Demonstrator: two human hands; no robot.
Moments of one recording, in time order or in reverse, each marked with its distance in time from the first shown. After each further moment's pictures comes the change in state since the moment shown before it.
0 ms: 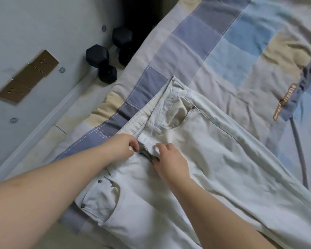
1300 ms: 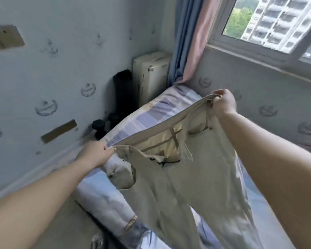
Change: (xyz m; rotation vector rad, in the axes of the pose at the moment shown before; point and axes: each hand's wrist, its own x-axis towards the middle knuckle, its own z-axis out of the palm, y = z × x) left_hand -0.408 0.239 -0.037 -0.202 0.750 -0.055; right_hand -0.322 0.099 -0.529 0.621 0.803 0.056
